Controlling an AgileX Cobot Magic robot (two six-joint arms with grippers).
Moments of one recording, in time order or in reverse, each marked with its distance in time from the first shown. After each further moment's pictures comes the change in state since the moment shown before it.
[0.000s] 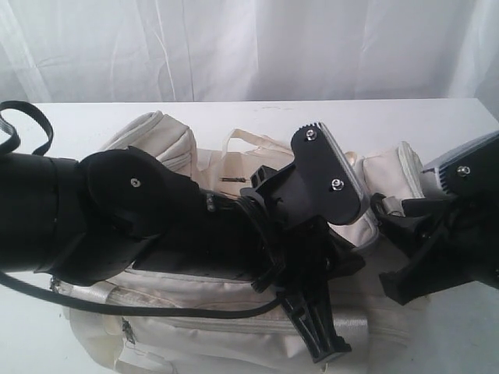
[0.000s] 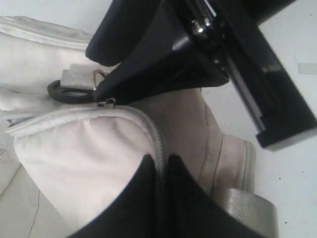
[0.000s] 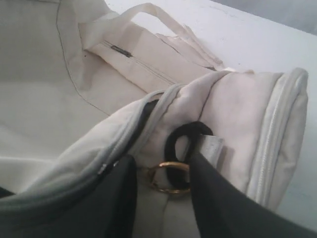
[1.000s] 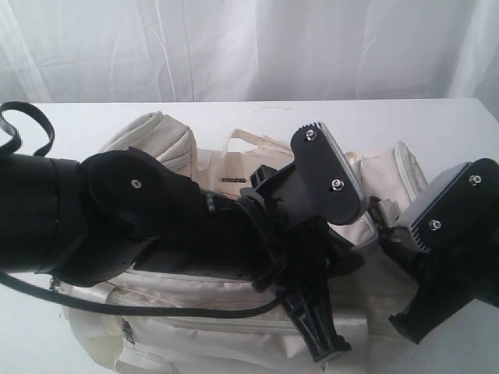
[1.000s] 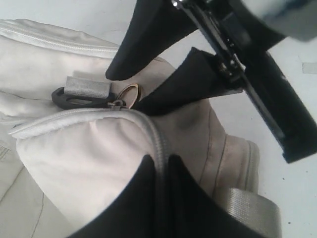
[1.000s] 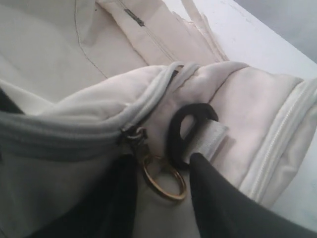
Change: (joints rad) left arm 0.000 0.000 0.000 0.000 -0.010 0.000; right arm 0.000 0.026 0.036 0.000 -0.004 -0.305
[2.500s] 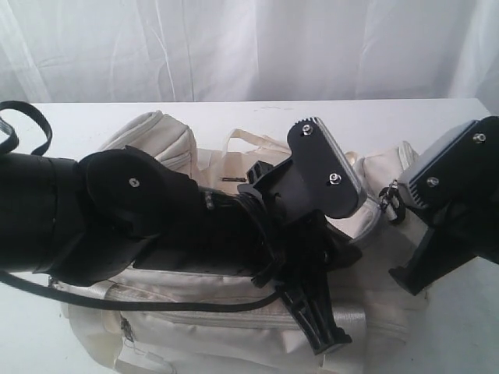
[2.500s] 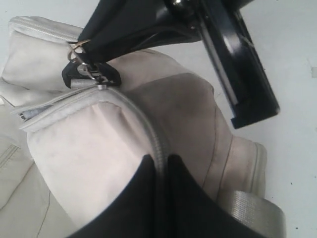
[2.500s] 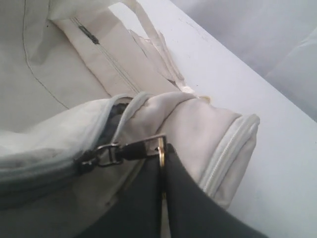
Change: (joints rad) left arm -0.001 -0.002 0.002 -0.006 -0.020 -0.004; right arm 0.000 0.033 -0.091 -0.008 0.116 -0.009
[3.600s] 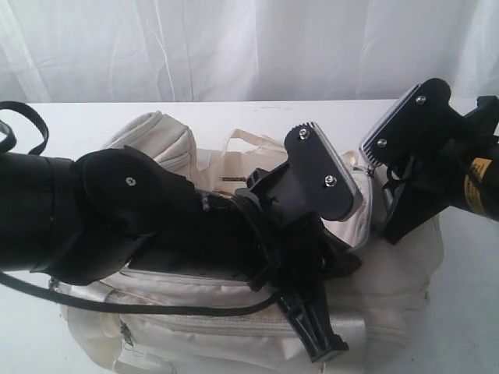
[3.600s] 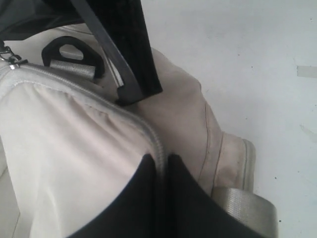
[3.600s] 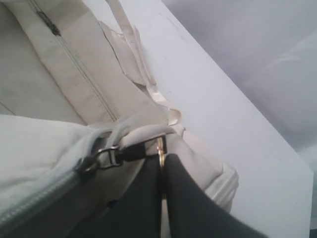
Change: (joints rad) left arm 0.006 -0.001 0.010 -0.004 0.047 -0.020; right arm 0.000 0.212 -0.170 -0.004 0.084 -0.127
